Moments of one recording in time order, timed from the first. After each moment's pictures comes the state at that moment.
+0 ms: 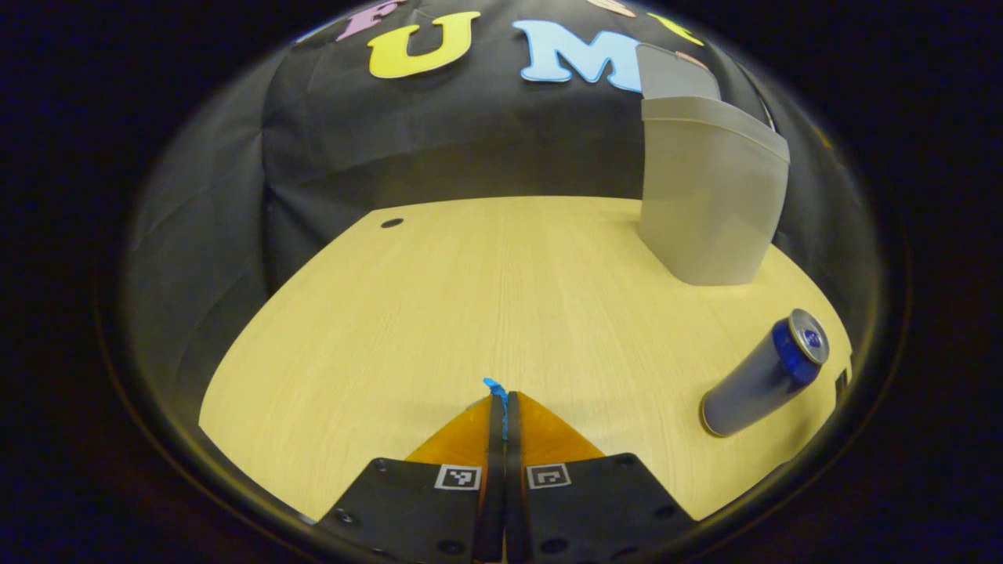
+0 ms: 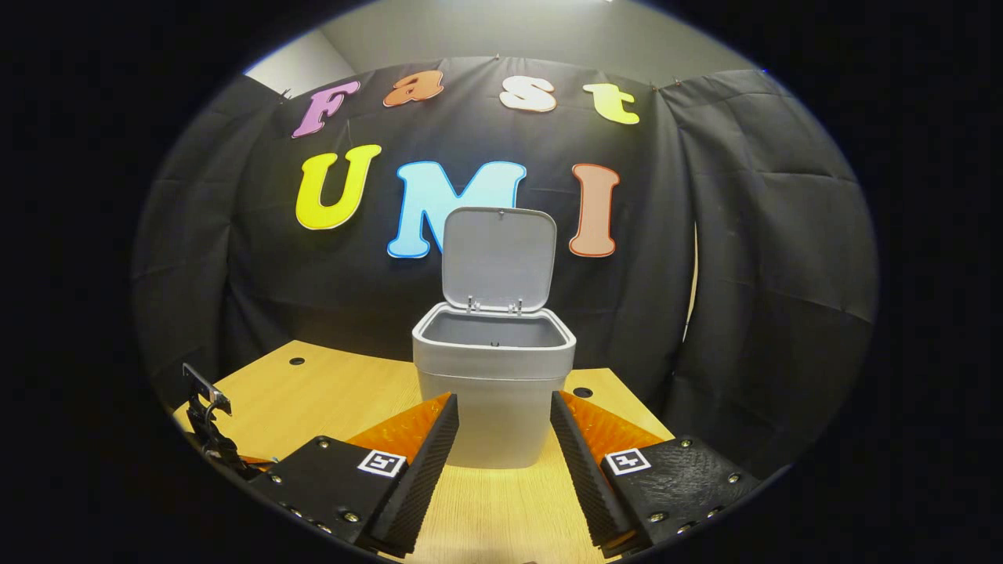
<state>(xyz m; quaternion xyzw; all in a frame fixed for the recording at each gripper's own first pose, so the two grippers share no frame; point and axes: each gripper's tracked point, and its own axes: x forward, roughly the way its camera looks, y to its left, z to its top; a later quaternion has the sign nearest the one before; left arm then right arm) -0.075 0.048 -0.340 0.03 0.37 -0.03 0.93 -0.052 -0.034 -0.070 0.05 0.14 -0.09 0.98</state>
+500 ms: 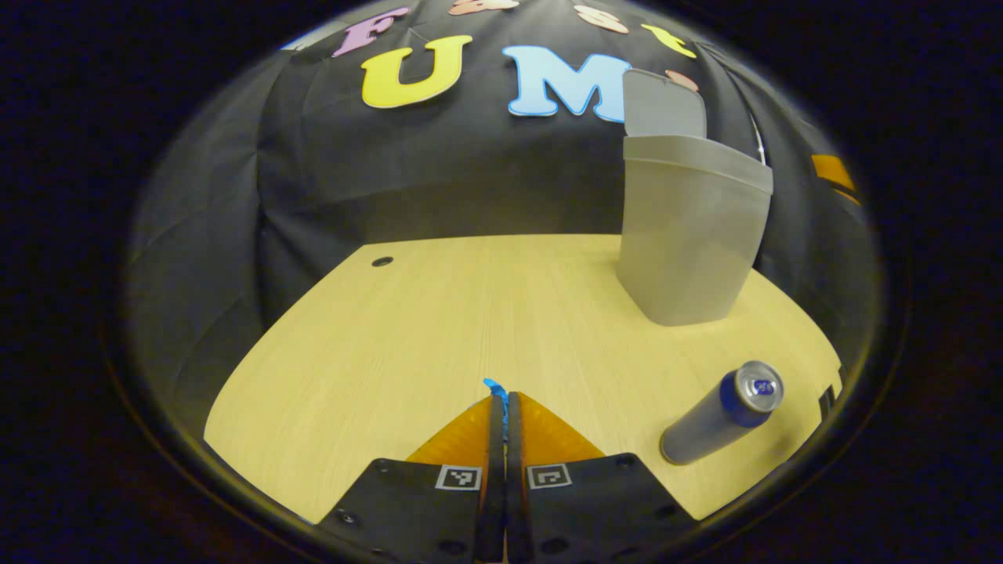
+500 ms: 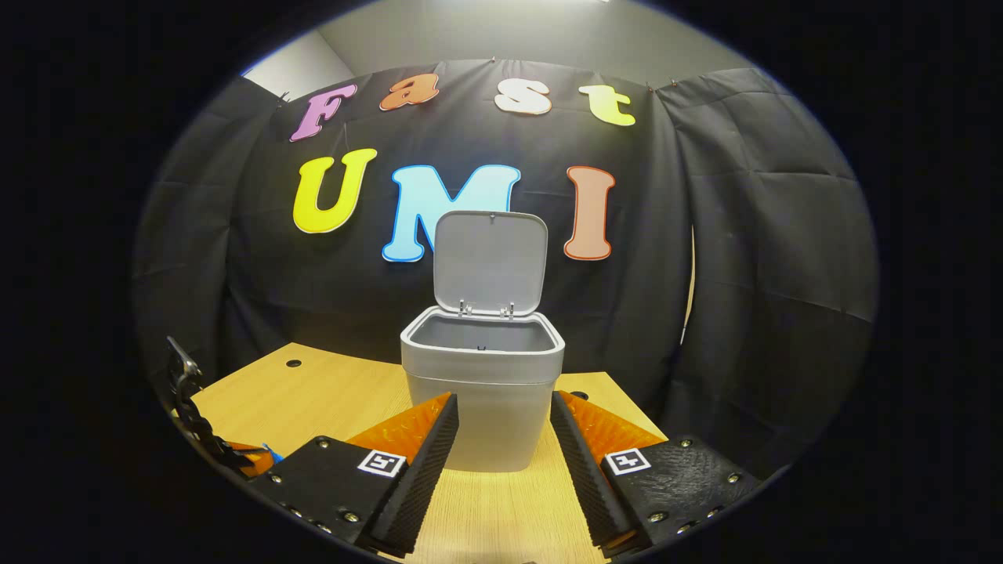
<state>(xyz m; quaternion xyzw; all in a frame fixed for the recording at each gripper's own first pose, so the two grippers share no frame) -0.058 0.022 -0.277 0.00 0.30 -0.06 0.95 -0.048 -0.048 -0.071 0.05 0.13 -0.08 0.99</state>
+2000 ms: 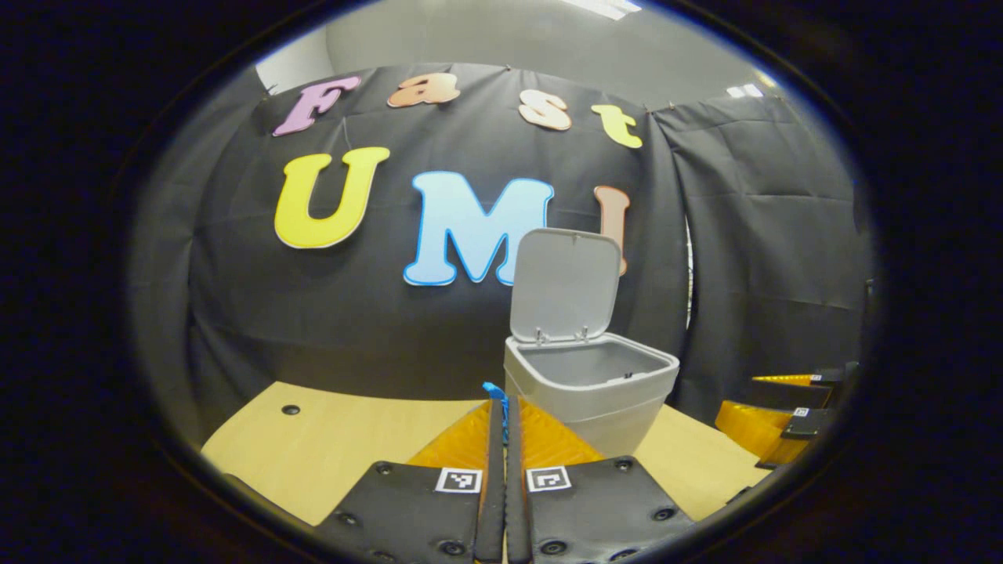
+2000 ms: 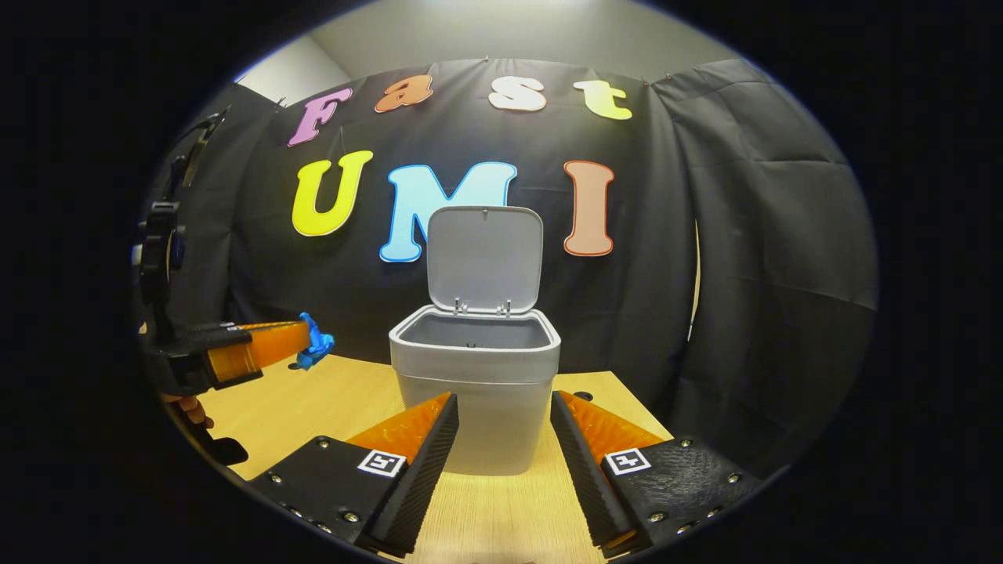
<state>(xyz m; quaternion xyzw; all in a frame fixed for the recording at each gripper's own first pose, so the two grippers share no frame) 0.050 -0.167 -0.047 -0.04 0.08 -0.20 0.98 -0.039 -0.065 -0.086 0.06 0.13 -0.07 0.99</state>
